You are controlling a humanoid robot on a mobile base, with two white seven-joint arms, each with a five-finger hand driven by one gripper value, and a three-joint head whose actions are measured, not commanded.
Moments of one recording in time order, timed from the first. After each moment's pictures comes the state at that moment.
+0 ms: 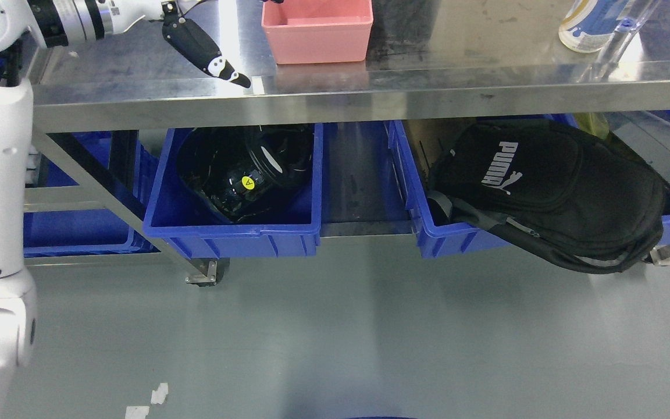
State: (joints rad) left arm -1.11 0.36 -0.30 -1.35 -0.18 -0.08 -1.14; right arm 0.00 0.00 -0.05 0.00 0.00 -0.05 0.00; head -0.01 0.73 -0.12
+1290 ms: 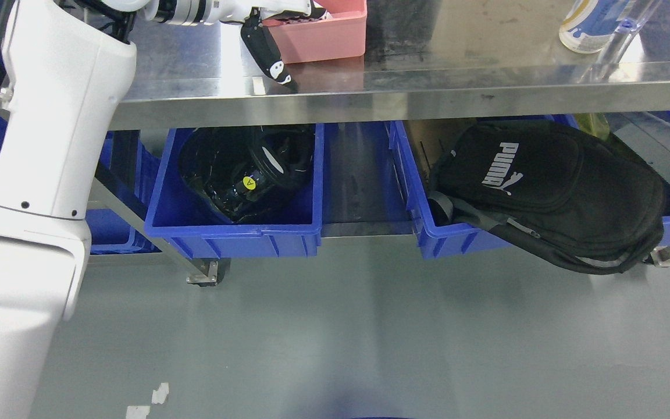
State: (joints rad) left arm -1.30 0.17 -0.50 -0.98 -0.42 -0.09 -1.14; right arm 0.00 0.00 -0.05 0.00 0.00 -0.05 -0.01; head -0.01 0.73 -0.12
